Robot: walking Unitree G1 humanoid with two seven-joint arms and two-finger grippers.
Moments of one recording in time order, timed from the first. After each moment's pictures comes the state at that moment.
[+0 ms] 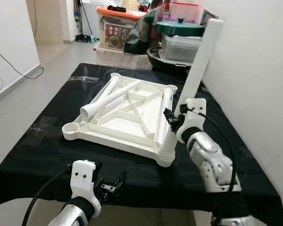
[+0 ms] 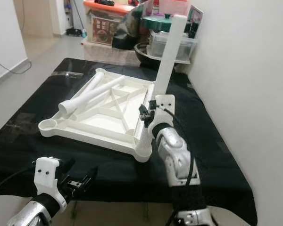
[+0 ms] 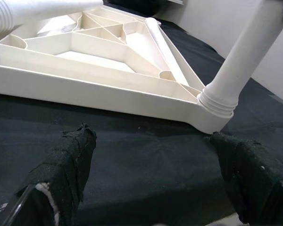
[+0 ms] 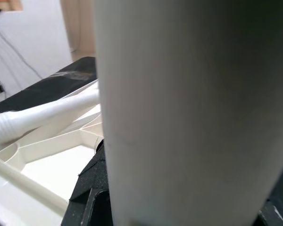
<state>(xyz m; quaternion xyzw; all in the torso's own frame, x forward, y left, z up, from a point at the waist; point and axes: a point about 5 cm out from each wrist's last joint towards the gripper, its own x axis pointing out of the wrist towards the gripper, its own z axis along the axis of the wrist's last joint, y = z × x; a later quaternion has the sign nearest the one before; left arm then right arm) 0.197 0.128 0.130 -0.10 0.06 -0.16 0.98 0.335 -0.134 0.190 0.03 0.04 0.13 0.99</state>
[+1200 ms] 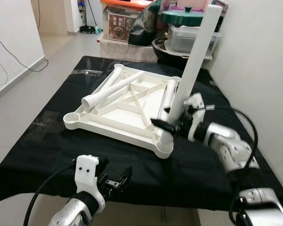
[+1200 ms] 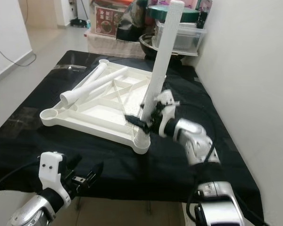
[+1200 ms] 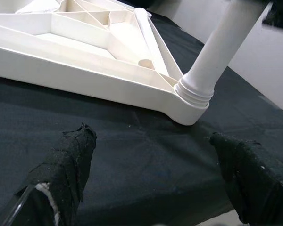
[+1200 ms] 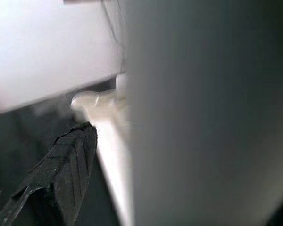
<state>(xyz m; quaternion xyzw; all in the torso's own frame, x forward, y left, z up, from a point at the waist) 0.203 0.119 0.135 -0.12 0.06 -0.19 0.97 0.365 -0.167 0.210 0.01 -0.01 0.40 0.92</state>
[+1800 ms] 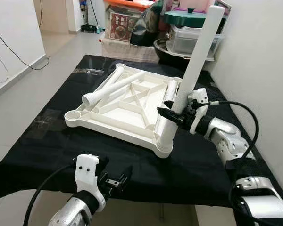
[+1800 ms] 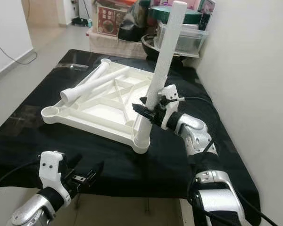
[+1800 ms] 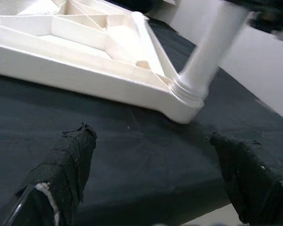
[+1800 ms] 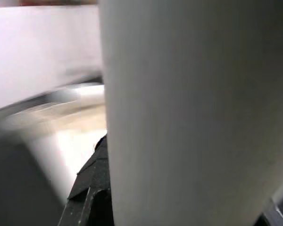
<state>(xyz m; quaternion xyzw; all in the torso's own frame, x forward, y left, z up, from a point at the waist) 0.205 0.117 0.138 -0.13 0.05 -0.20 0.97 0.386 -0.176 0.193 0.02 0.01 0.20 0.98</state>
